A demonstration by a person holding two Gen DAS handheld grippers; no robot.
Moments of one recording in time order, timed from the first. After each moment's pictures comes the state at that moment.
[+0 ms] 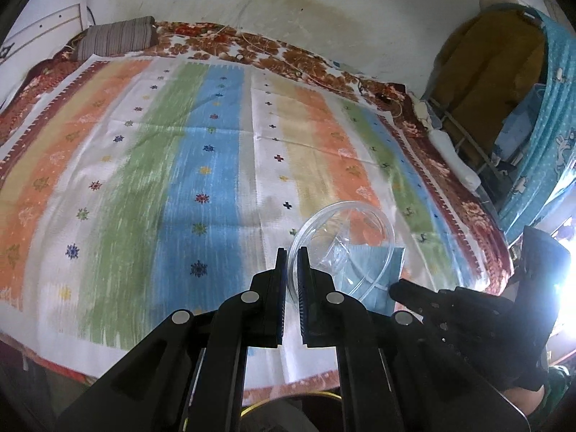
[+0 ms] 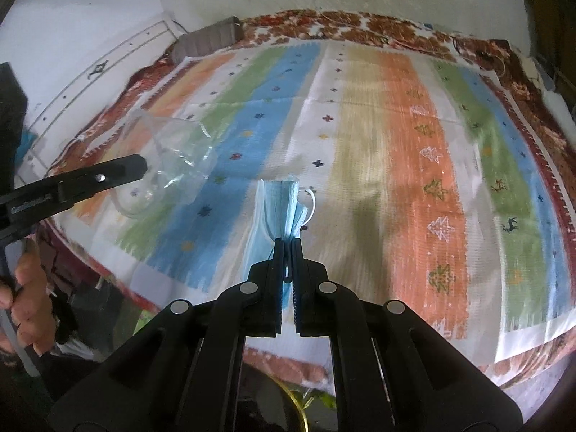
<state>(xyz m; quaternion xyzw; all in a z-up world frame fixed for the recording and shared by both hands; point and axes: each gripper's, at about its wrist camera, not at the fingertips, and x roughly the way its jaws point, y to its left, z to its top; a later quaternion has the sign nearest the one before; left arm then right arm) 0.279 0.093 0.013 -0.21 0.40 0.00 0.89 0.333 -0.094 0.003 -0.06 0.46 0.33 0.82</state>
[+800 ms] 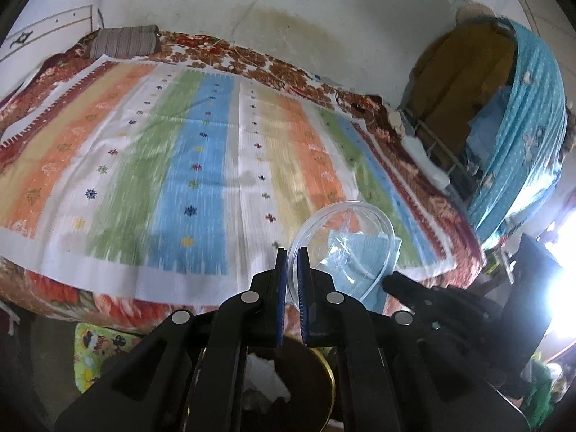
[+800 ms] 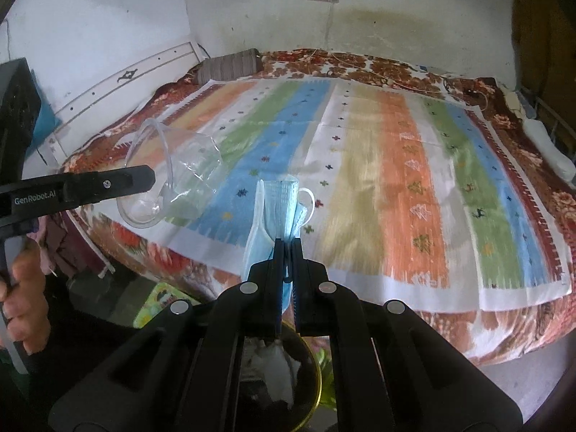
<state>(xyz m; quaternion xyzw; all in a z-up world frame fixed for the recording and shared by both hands) 0.158 0.050 0.035 -0.21 0.37 -0.02 0.90 0.207 -0.144 0.038 -0.07 0.38 0.34 0.86</state>
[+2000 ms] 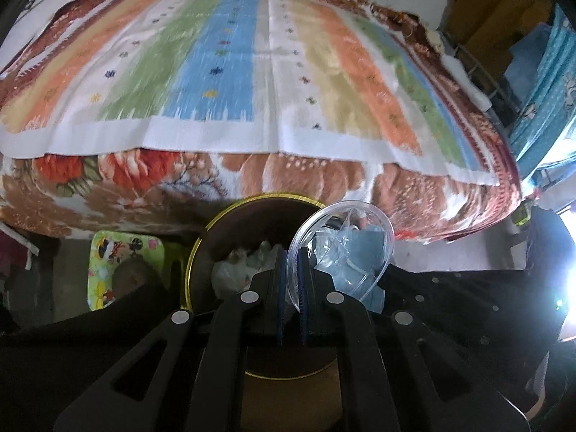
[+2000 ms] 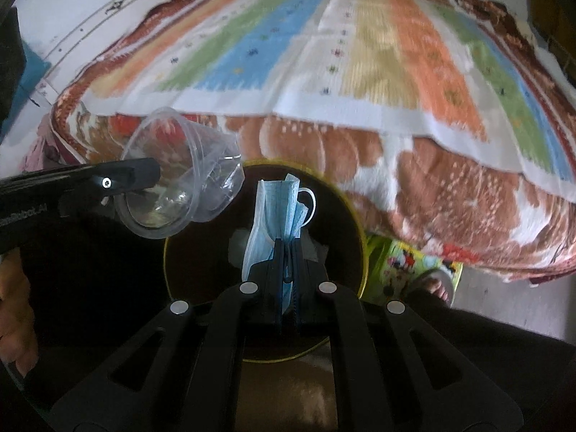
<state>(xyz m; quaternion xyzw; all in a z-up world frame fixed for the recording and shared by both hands) 0.105 0.007 -0.061 -0.19 0.53 0.03 0.82 0.130 -0.150 -0.070 -0.11 0.54 0.32 0.77</state>
